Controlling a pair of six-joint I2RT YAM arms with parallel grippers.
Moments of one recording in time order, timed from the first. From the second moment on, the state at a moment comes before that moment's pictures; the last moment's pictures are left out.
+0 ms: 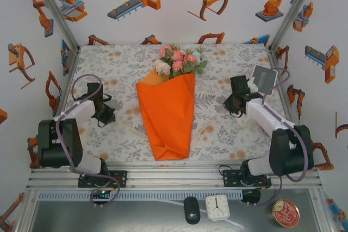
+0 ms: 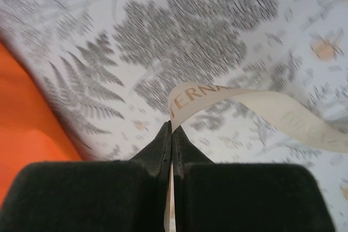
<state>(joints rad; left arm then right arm) -0.01 1.52 0.80 -0.48 -0.08 -0.92 0.21 1.43 0.88 -0.45 0.15 0.88</state>
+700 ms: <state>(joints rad) -0.06 1.71 1.03 -0.36 0.01 -0.86 0.17 1.68 1.10 -0.35 0.10 0.74</state>
